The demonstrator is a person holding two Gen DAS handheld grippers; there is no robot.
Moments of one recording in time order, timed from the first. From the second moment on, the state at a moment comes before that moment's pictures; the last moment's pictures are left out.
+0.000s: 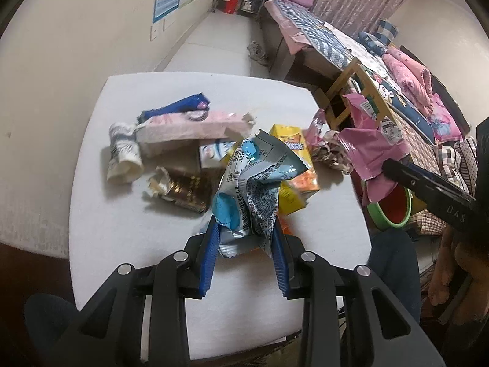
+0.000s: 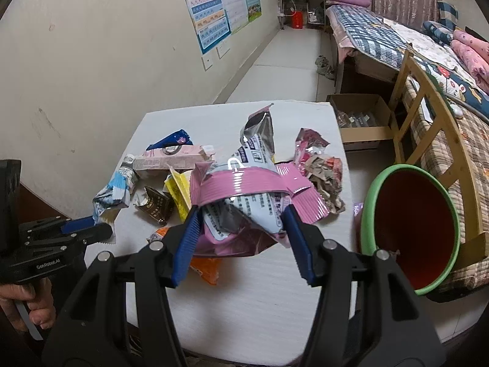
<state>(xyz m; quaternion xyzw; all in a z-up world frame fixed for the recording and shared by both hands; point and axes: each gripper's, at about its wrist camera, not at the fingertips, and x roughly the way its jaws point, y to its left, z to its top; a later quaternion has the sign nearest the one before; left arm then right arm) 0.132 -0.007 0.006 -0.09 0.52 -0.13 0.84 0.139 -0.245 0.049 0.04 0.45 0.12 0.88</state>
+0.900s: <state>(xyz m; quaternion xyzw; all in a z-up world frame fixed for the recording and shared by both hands) 0.183 -0.189 0.042 -0.01 0.50 -0.25 0.83 0.124 -0.401 0.046 0.10 0.45 0.01 0.89</state>
